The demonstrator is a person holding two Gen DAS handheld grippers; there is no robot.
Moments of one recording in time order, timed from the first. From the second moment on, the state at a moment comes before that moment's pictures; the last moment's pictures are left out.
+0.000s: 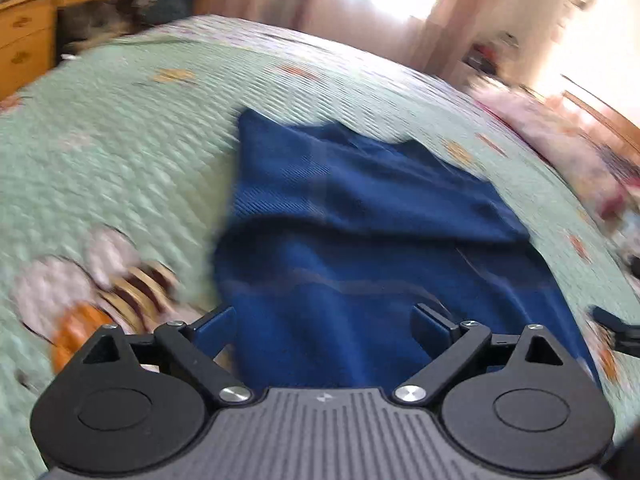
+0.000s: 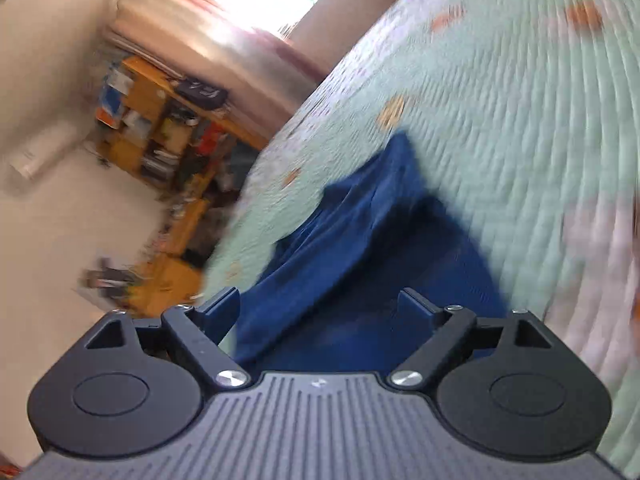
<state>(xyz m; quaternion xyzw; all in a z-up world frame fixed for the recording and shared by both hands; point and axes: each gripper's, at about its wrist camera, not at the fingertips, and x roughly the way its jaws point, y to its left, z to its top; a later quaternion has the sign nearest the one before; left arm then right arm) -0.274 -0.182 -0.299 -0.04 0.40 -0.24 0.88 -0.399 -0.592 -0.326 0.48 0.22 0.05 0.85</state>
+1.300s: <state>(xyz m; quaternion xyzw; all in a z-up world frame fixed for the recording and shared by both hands) -0.366 -0.192 -0.318 0.14 0.36 -0.28 0.88 -0.363 -0.469 -0.341 0.01 0.40 0.04 0.92</state>
